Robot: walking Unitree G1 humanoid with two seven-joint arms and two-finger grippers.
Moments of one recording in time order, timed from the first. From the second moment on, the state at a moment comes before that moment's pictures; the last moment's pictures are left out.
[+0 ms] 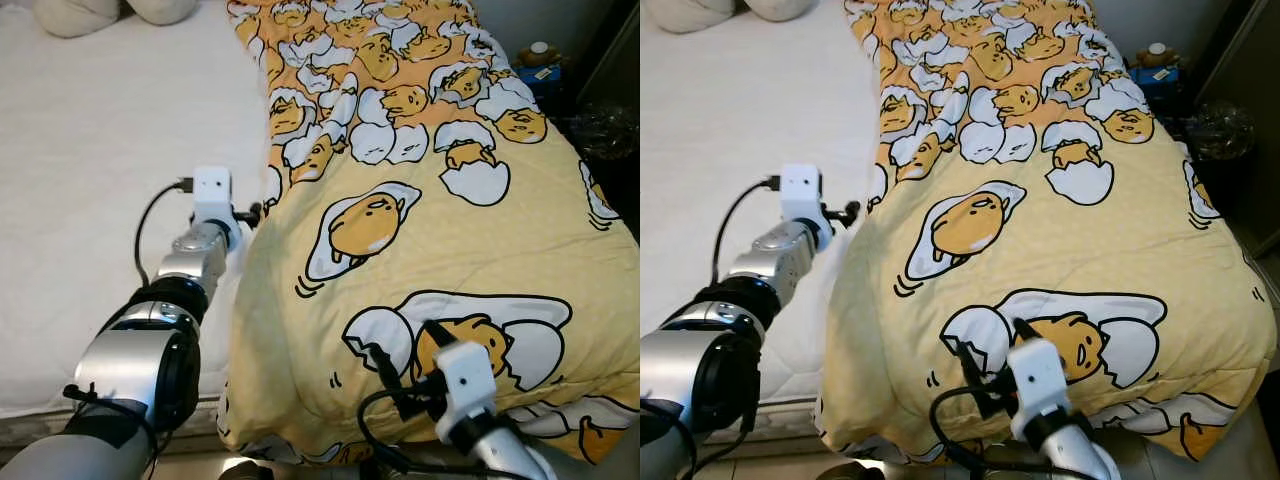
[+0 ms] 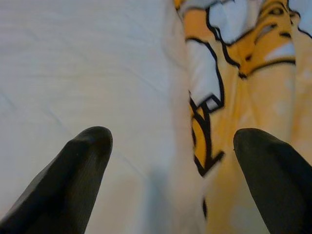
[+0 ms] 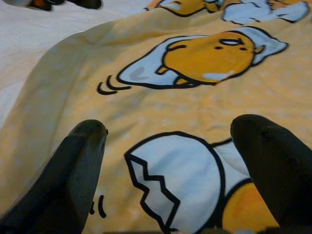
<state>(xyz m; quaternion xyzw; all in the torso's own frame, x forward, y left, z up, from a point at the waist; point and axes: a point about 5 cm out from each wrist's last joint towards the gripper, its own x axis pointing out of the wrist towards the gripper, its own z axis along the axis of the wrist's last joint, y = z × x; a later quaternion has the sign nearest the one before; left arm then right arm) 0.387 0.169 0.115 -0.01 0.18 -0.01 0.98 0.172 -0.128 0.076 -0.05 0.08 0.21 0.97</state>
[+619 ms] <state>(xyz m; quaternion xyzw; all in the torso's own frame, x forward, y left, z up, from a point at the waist) 0.378 0.151 0.094 -0.06 0.24 -0.06 0.97 0.172 -0.112 0.073 -0.03 0.11 0.27 0.96</state>
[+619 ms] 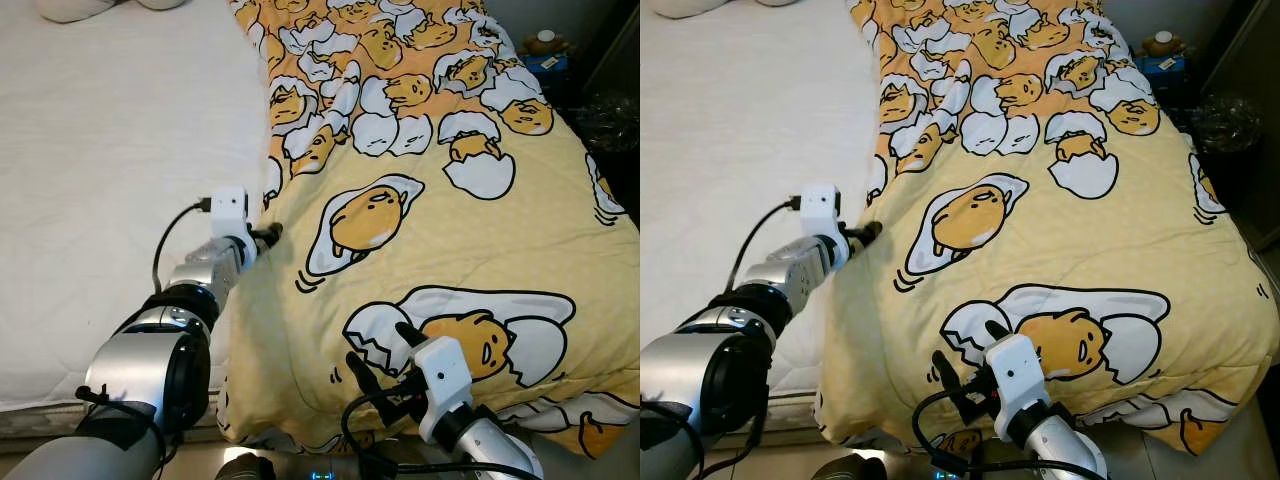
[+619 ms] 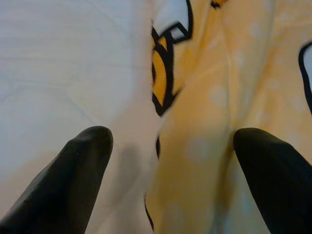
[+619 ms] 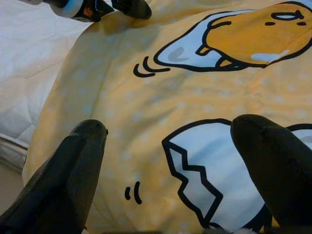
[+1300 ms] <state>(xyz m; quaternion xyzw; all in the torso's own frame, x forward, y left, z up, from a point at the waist) 0.372 0.146 0.086 -0.06 0.23 -0.11 0.96 0.163 -0.097 0.076 0.01 0.13 0.30 0.95</state>
